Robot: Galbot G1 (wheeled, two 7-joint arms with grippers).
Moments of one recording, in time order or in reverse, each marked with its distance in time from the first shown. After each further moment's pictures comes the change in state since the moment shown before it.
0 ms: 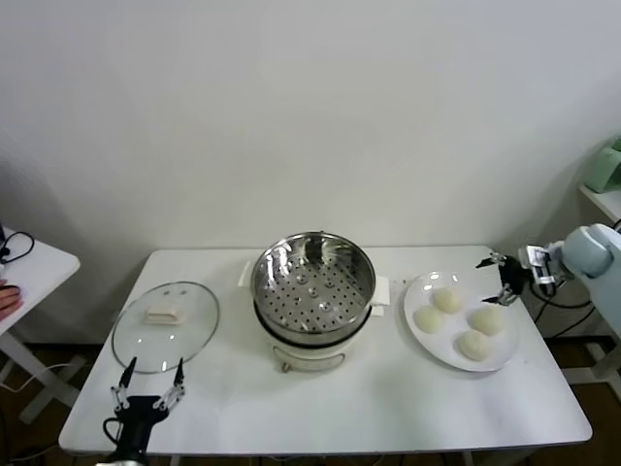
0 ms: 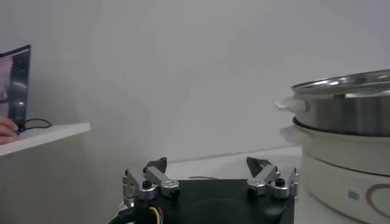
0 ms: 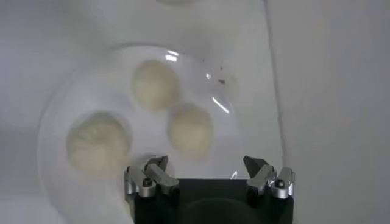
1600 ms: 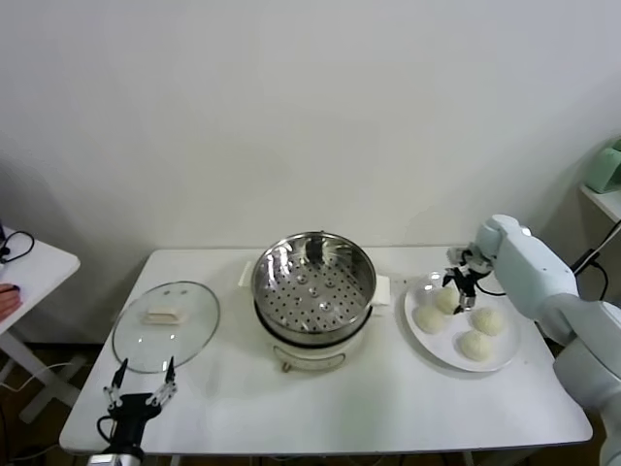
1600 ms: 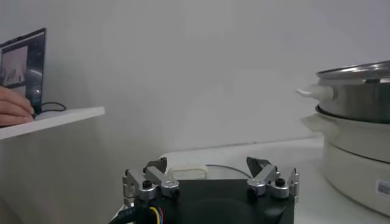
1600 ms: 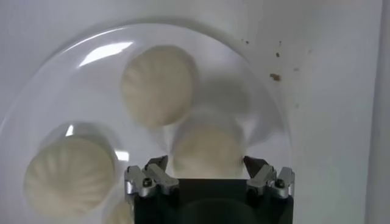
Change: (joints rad) left arm -0.032 0.012 -0.013 0.035 -0.027 0.034 -0.019; right arm 0.080 0.364 -0.054 -0.457 -0.206 0.052 -0.017
